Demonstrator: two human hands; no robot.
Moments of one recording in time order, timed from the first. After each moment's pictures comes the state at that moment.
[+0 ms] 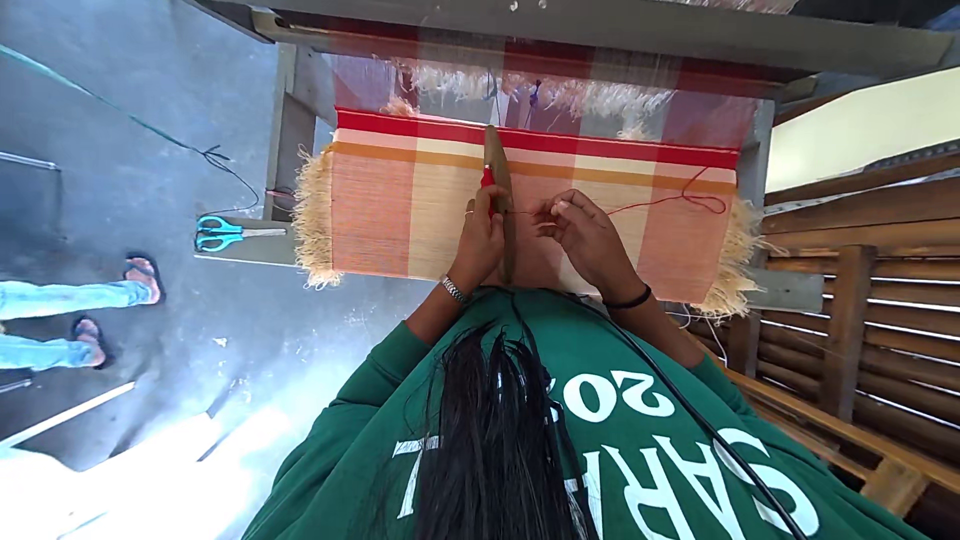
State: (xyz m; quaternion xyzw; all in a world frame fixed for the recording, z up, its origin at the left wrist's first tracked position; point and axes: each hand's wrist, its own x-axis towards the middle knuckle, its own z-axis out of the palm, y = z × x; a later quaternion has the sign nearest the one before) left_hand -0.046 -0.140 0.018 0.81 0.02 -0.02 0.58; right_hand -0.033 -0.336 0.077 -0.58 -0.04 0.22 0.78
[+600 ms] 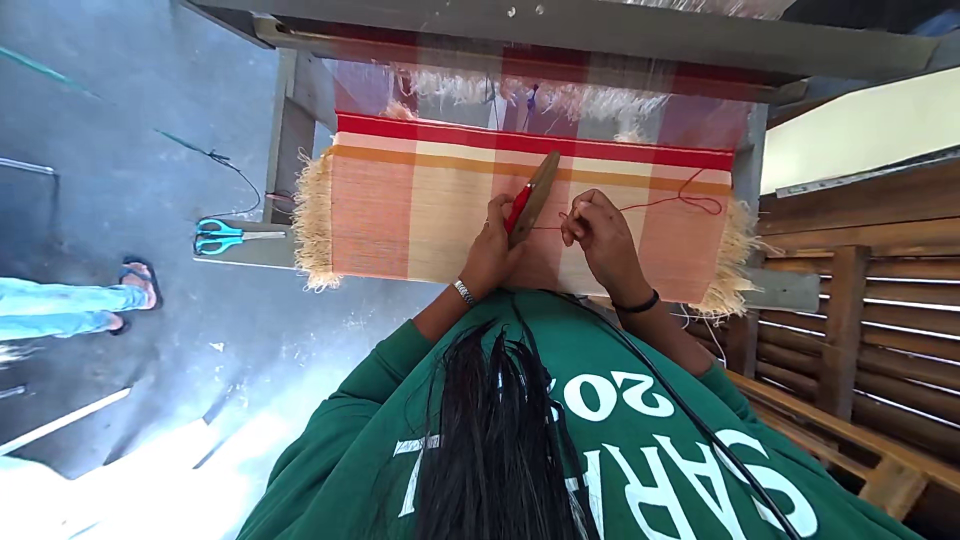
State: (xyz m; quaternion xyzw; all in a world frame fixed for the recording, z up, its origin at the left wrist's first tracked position) left_hand -0.059 -0.158 0.028 0.87 -0.01 -0.10 0.49; right_hand -0.037 -0.354 0.071 -0.67 -0.05 0.13 0.73
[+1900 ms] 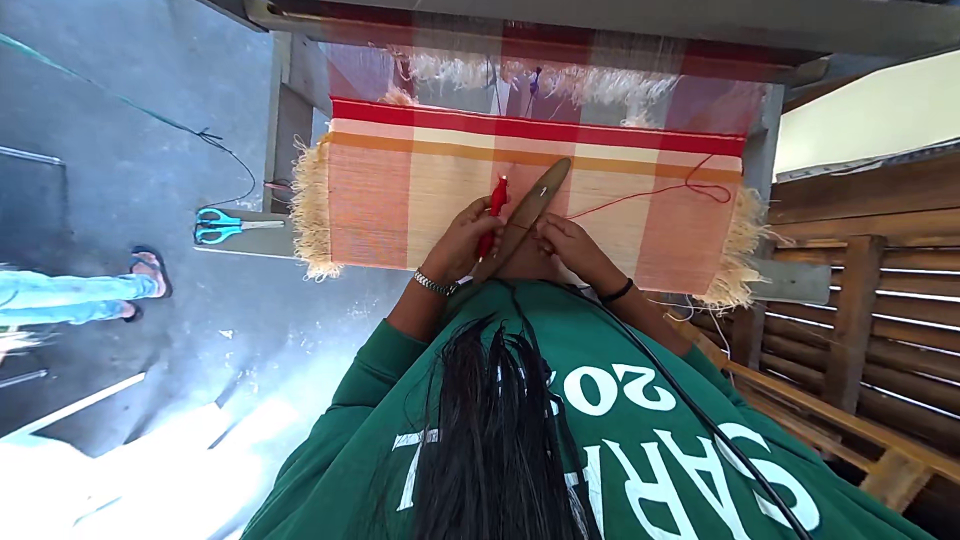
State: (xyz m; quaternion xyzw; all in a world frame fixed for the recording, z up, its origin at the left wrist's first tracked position) left_hand -0.054 -0.118 0.036 0.54 0.14 -0.27 0.79; right_hand -0.042 -0.350 0.015 -0.74 -0.06 0.31 0.59
